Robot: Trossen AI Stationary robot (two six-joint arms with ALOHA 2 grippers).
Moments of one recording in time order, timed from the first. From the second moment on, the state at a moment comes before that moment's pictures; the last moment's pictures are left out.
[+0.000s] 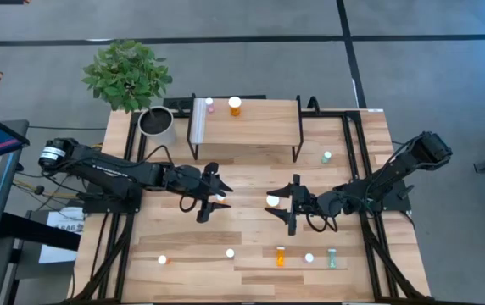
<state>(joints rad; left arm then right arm) -0.13 1.30 0.78 0.04 0.00 -0.02 0.43 1.35 0.54 0.68 0.58 0.27</state>
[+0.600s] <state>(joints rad) -0.13 1.24 0.78 0.09 0.02 0.03 0.43 1.35 0.54 0.68 0.58 0.28</state>
